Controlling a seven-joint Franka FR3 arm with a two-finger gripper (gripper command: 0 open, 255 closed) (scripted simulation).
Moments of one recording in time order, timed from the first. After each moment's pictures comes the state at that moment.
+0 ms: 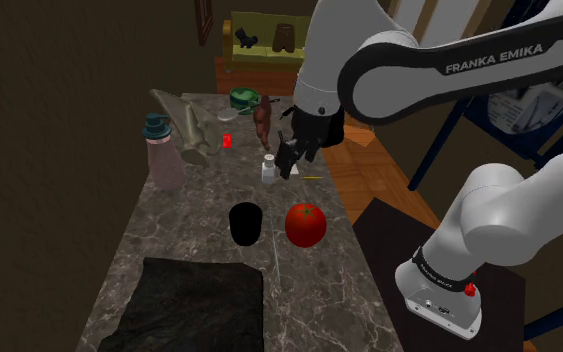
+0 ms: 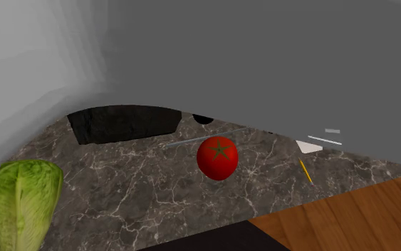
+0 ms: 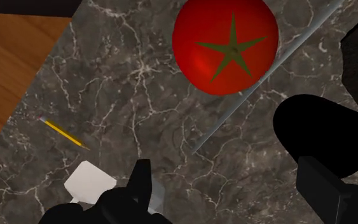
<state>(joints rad) 0.12 -0.54 0.28 -2.51 0.13 2.08 0.33</state>
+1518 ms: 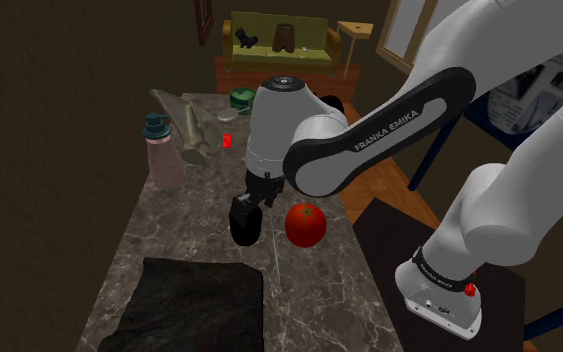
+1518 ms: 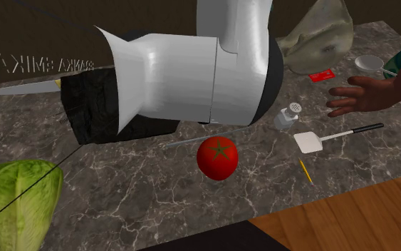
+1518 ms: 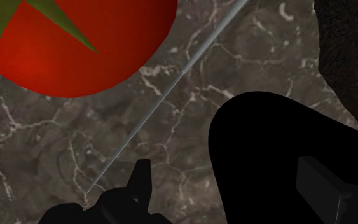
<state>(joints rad) 0.12 -0.13 0.43 -2.48 0.08 2.48 0.53</state>
